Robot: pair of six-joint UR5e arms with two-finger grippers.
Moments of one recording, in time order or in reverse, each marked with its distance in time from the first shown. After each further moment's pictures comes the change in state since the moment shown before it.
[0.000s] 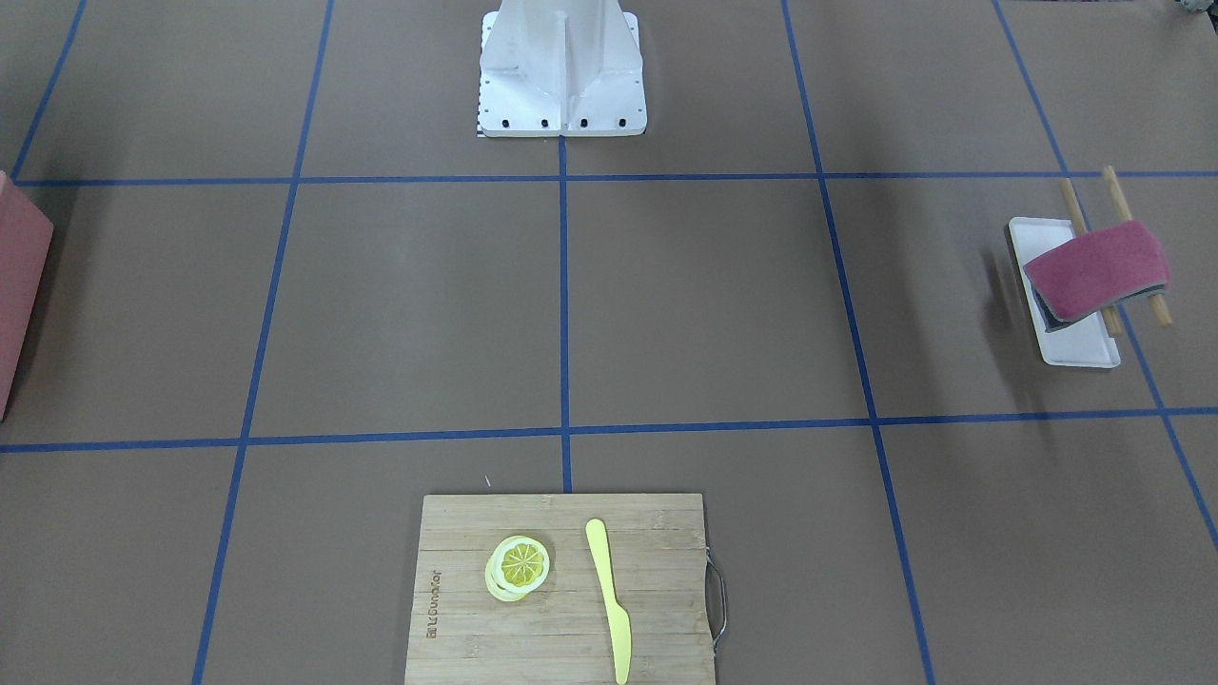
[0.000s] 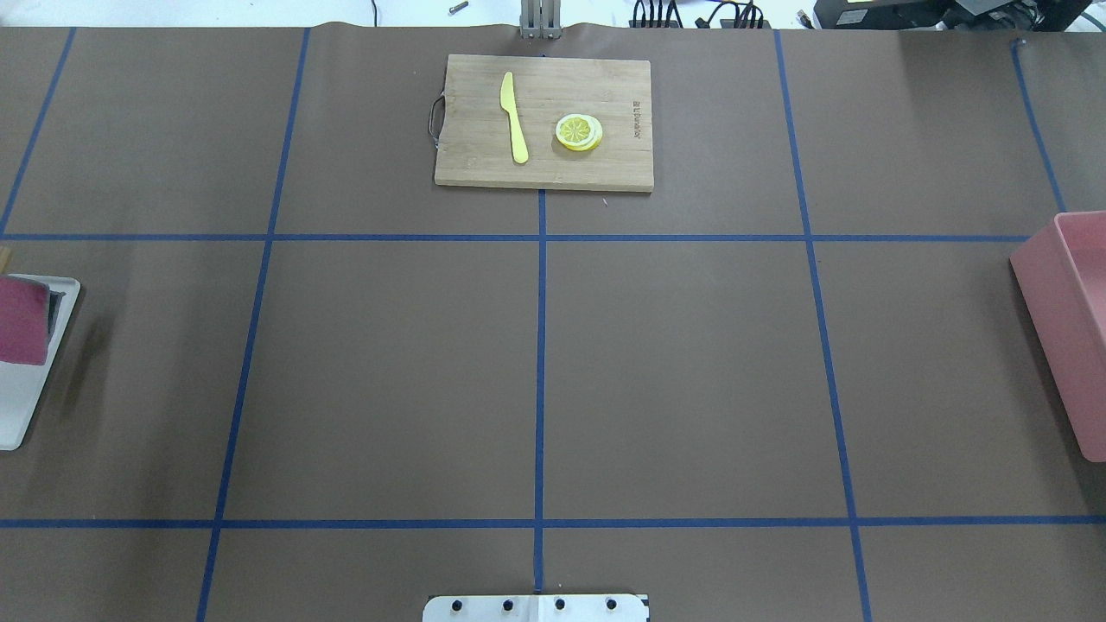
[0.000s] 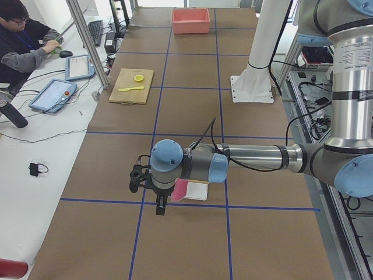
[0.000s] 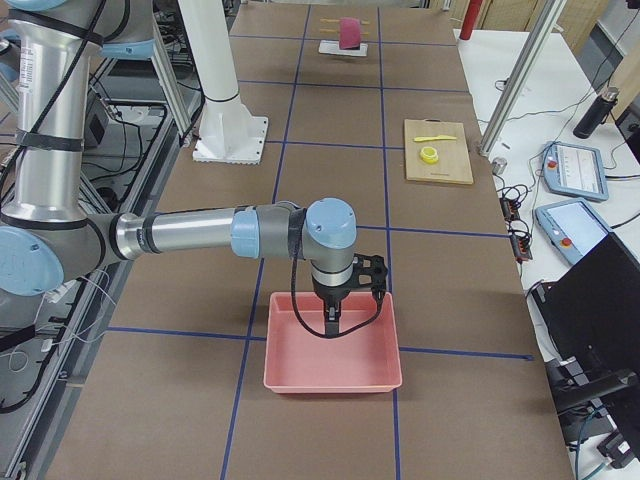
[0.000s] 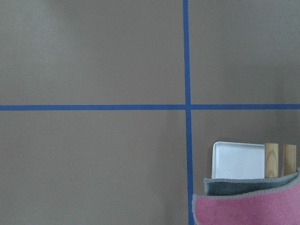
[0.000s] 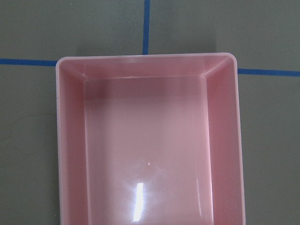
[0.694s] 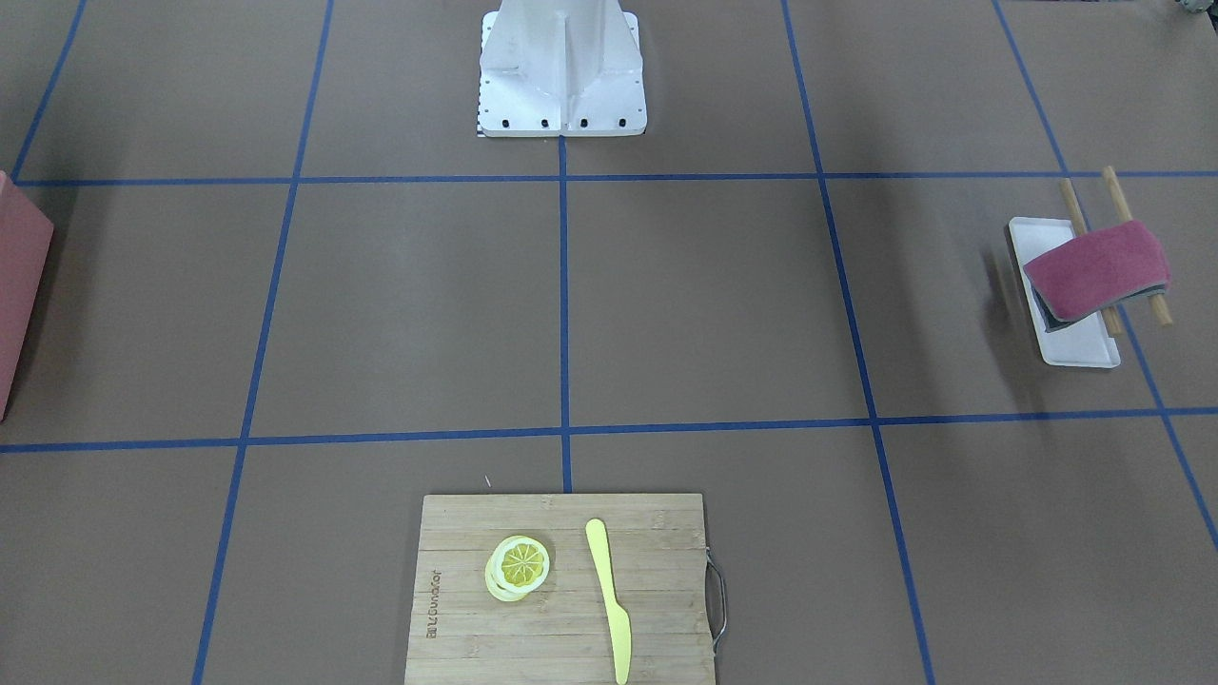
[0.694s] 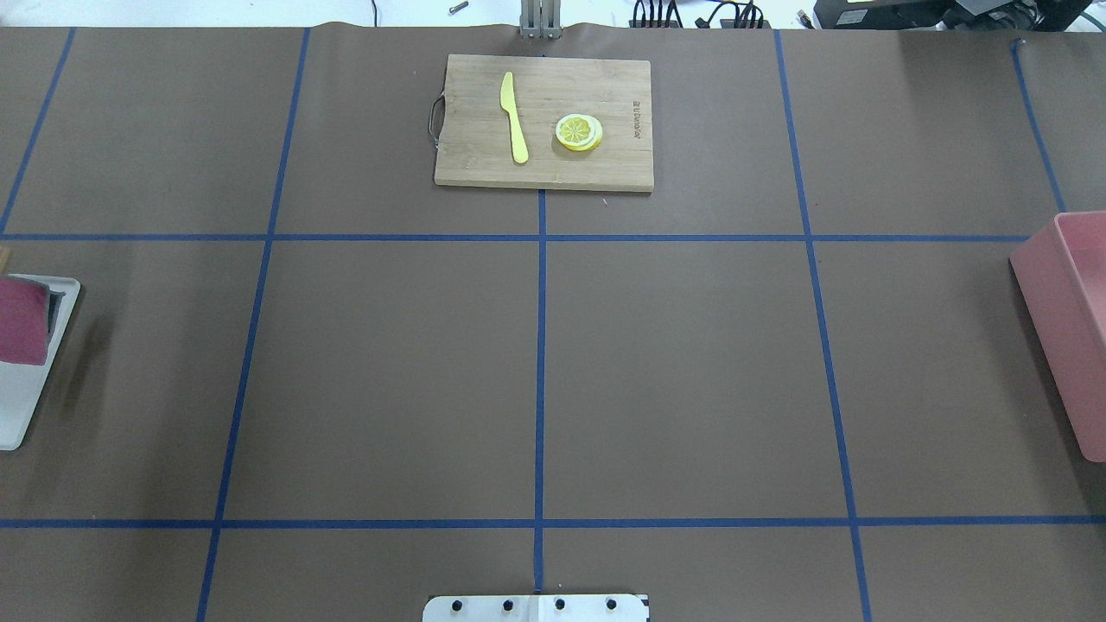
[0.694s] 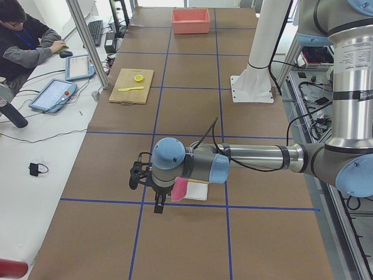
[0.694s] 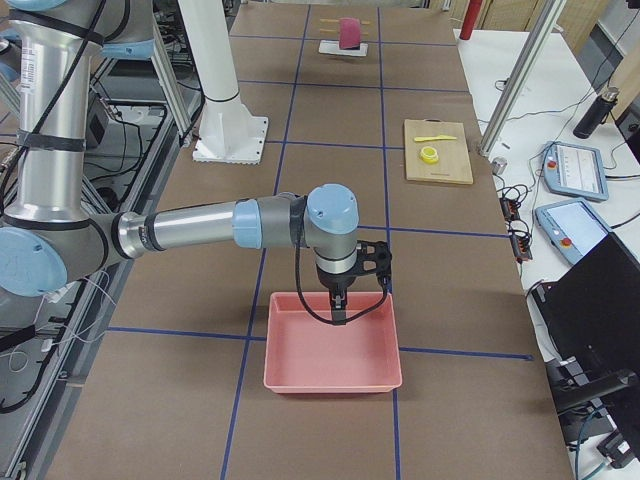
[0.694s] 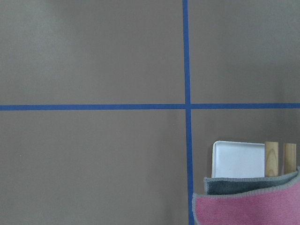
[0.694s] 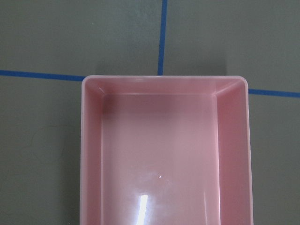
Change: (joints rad) left arm 0.000 0.002 -0.003 -0.102 0.000 -0.007; right arm 0.000 0.028 0.044 0.003 0.010 0.004
